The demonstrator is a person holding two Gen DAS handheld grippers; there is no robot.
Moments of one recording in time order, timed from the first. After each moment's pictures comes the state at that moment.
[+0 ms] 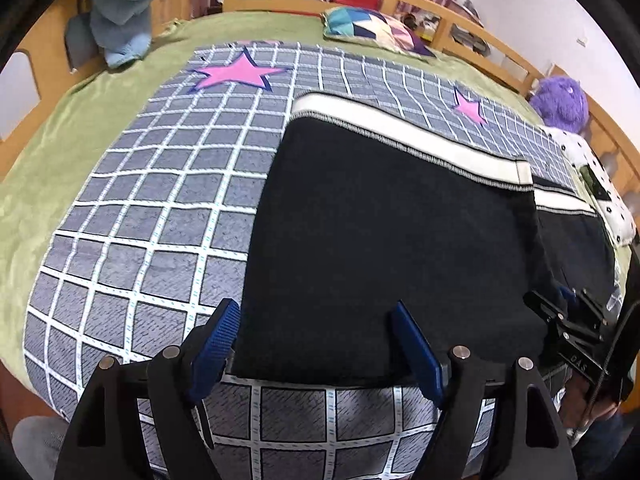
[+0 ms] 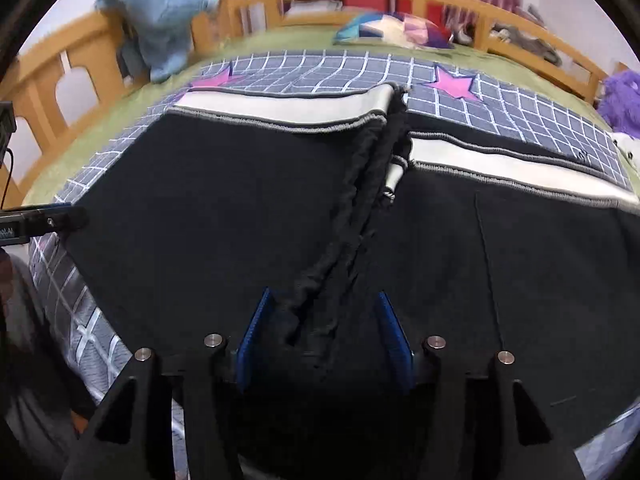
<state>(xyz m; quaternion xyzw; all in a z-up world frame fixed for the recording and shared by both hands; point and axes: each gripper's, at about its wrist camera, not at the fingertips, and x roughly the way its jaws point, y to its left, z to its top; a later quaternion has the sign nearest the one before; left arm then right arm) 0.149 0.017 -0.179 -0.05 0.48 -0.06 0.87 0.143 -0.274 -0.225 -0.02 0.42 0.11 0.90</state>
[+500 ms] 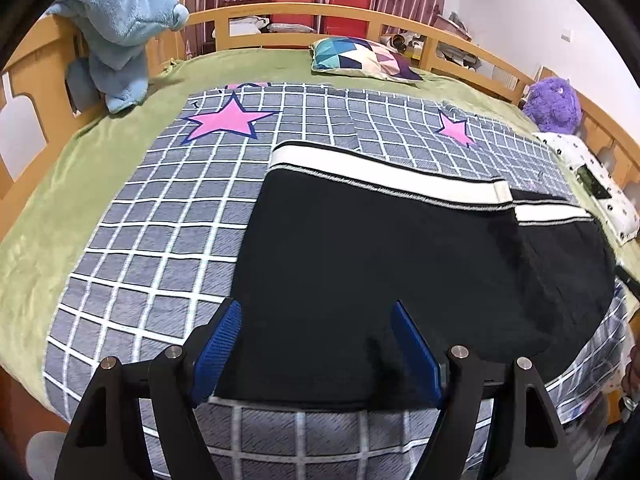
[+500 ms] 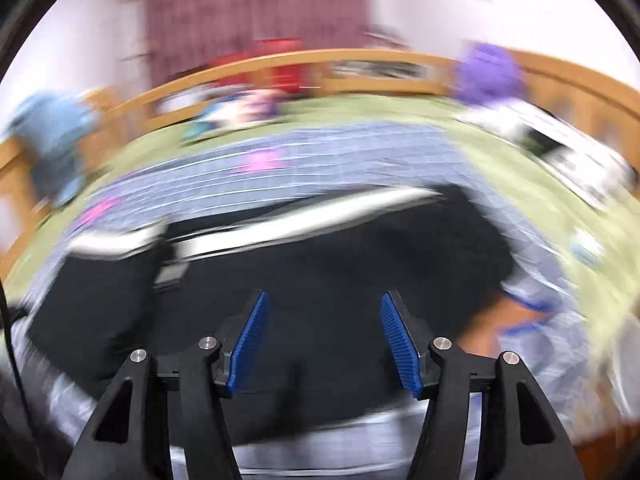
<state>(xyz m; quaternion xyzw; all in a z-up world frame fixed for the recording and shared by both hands) 0.148 -0.009 -0.151 -0.02 0.44 -0.06 0.90 0.084 -0.460 -0.155 0.08 0.34 -0.12 0.93</state>
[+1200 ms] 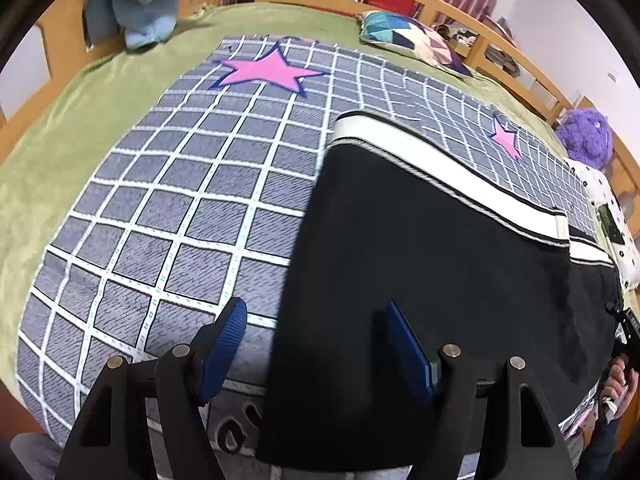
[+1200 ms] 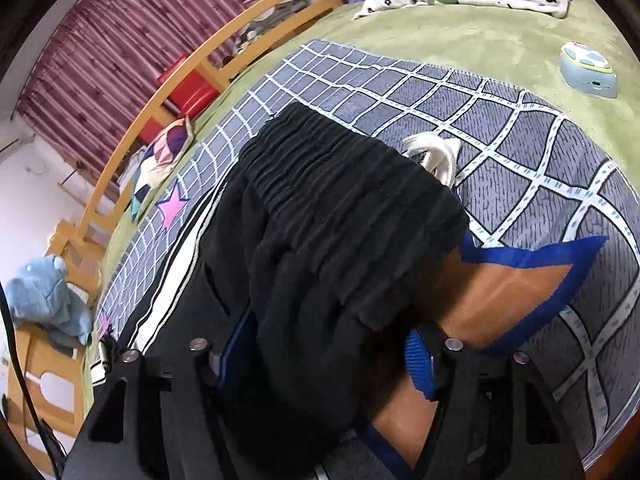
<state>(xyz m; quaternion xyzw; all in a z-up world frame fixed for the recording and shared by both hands) 0.204 0.042 -0.196 -0.10 0.49 -0.03 0.86 0.137 -0.605 -0.236 0.35 0.37 -0.12 0.85</state>
